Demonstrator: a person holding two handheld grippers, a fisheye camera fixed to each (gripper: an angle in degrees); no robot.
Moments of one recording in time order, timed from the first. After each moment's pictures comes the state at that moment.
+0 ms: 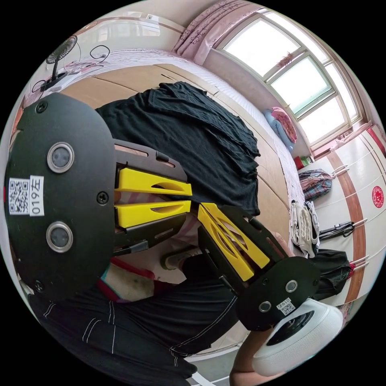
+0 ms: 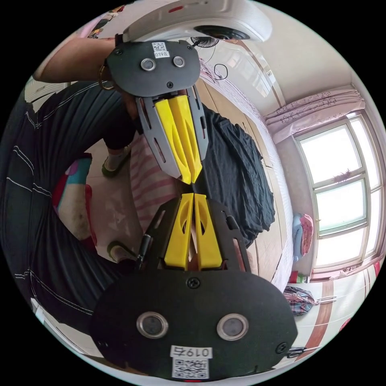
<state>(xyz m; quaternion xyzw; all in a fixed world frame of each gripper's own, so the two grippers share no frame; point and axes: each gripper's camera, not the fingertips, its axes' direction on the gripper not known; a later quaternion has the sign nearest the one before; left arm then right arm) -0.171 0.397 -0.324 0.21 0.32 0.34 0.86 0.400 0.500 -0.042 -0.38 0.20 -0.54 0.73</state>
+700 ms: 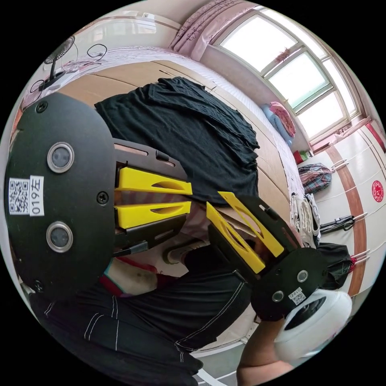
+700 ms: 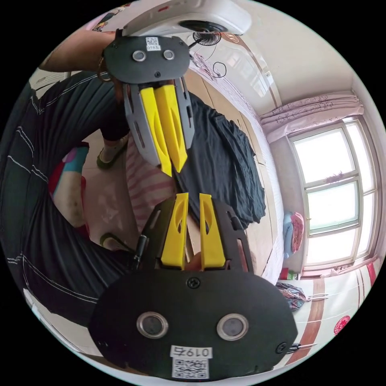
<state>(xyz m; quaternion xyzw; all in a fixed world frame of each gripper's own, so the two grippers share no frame) -0.166 0.391 -0.352 0.22 0.35 0.35 0.84 0.423 0.475 -0.067 -0.36 0.24 -0.55 0.71</state>
